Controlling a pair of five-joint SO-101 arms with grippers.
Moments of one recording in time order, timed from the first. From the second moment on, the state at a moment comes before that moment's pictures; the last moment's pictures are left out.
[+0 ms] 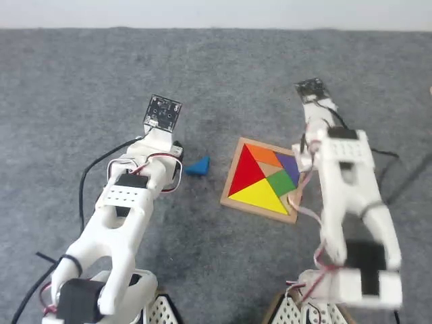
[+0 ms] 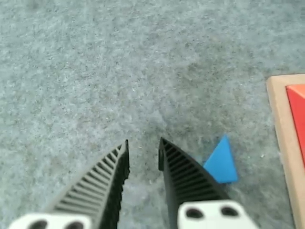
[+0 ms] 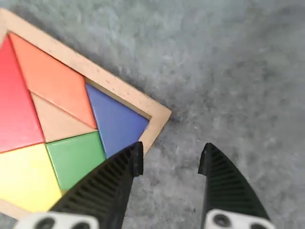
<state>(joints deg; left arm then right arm) 0.6 -21.1 61.1 19.7 -5.8 -0.4 -6.5 31.1 52.6 17.5</state>
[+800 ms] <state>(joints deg) 7.4 14.8 15.9 64.2 -17.4 19.2 -31.1 68.0 40.5 17.4</state>
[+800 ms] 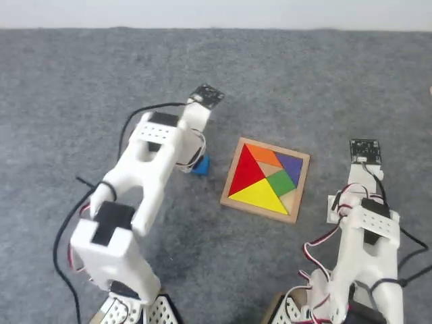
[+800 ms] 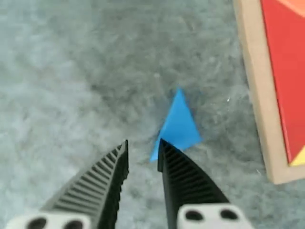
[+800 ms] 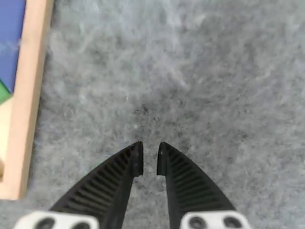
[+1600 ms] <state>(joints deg) 12.0 20.4 15.3 60.9 -21.1 20.6 -44.5 76.0 36.9 17.4</state>
